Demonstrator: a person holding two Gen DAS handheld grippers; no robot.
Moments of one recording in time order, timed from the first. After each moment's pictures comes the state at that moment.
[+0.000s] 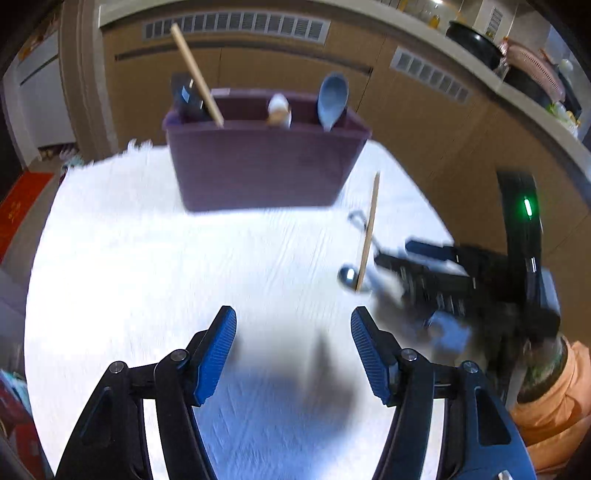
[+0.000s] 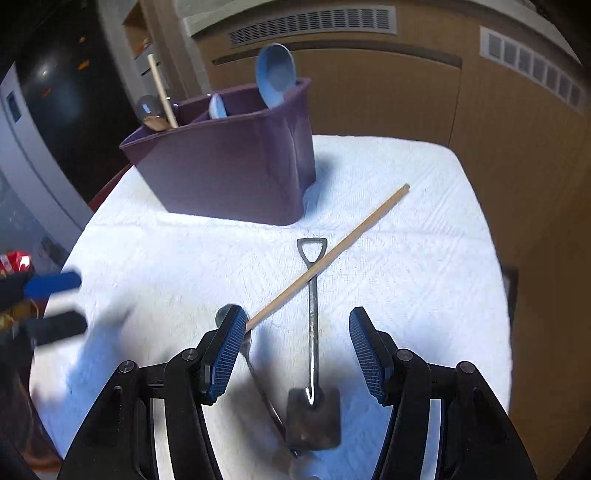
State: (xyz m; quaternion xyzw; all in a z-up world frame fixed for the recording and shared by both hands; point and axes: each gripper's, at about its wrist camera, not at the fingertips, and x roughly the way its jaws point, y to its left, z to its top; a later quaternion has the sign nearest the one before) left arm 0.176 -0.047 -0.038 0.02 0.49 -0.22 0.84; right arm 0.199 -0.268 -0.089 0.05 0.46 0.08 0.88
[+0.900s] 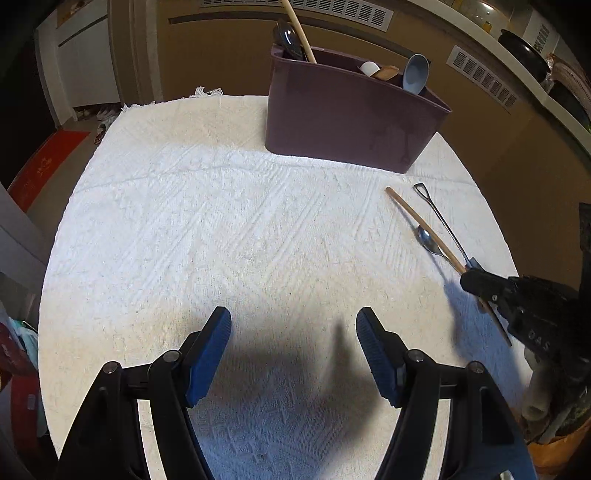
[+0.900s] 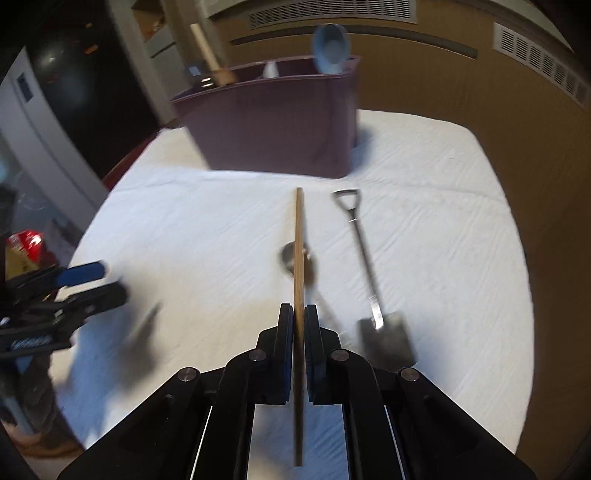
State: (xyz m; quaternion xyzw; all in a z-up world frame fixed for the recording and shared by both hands) left arm 0.164 0.012 -0.065 -0.01 0.53 -0.15 0.84; right arm 0.140 -0.222 -0.077 0.04 0.49 0.11 0.86
